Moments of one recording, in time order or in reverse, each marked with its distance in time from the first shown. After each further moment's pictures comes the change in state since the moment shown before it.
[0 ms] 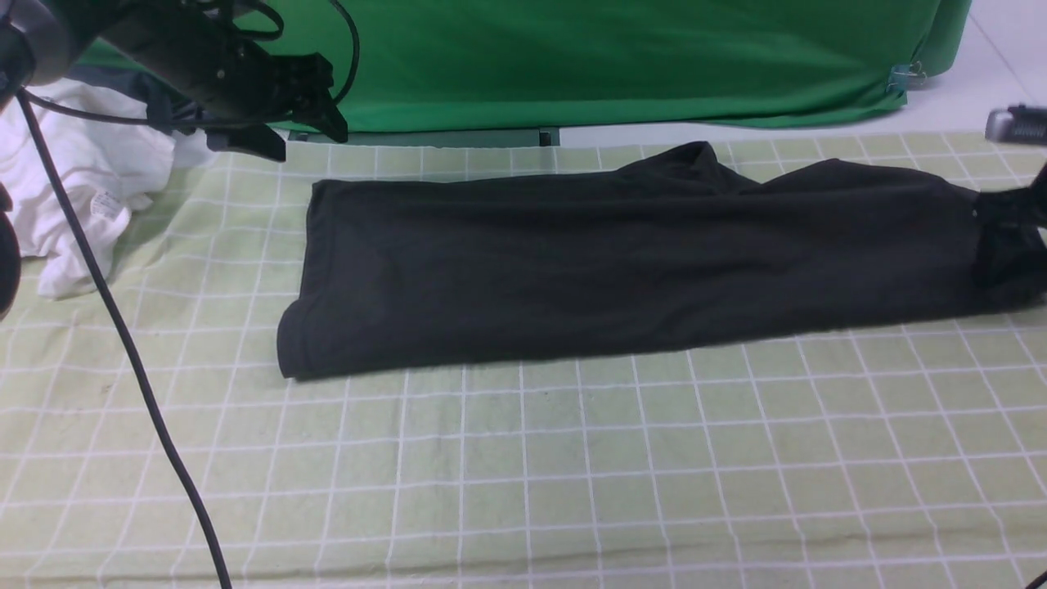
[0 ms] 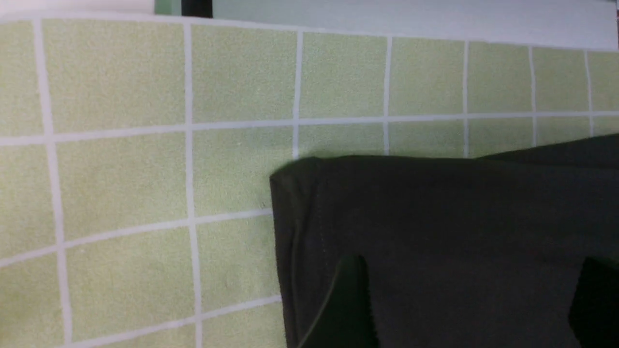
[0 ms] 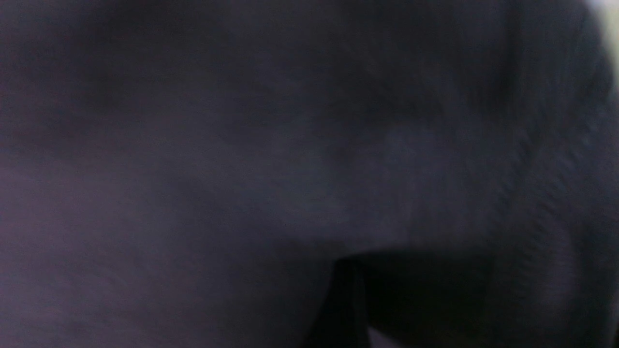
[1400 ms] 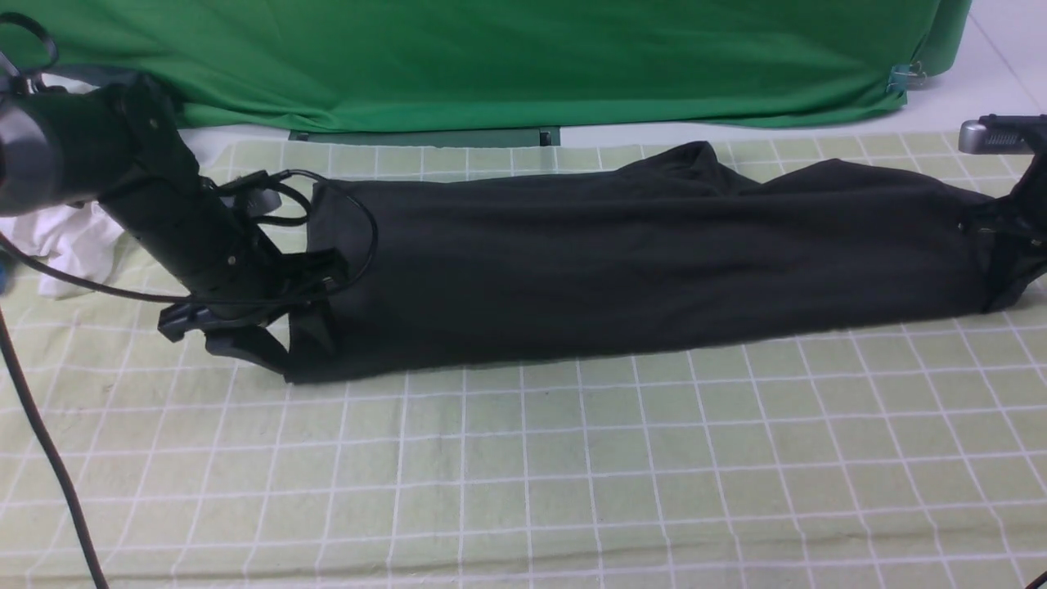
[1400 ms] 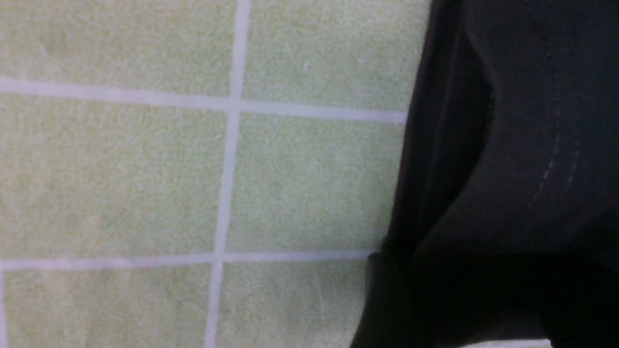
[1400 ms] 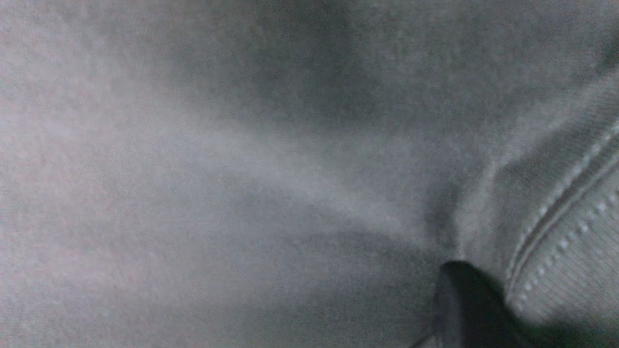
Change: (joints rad) right arm 0.024 0.004 0.004 0.008 -0.031 -0.105; left arm -0.066 -0.316 0.796 0.075 -0.125 -0.134
